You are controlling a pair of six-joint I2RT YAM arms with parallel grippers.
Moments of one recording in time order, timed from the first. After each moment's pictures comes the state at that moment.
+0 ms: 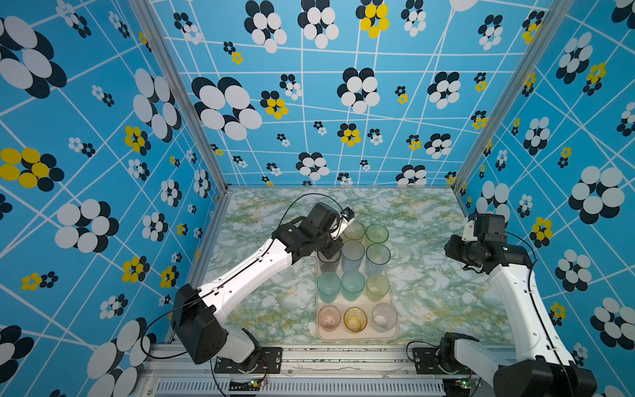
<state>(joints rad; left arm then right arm) -0.69 1.42 1.31 -0.66 -0.01 0.15 -0.15 1.09 1.05 -0.91 -0.04 0.22</state>
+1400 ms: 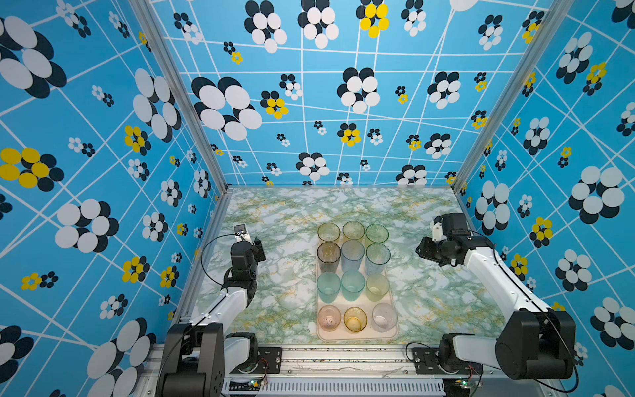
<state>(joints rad) 0.01 1.22 0.37 0.48 -0.18 -0.11 0.02 1.31 0.96 -0.72 -0.14 0.26</state>
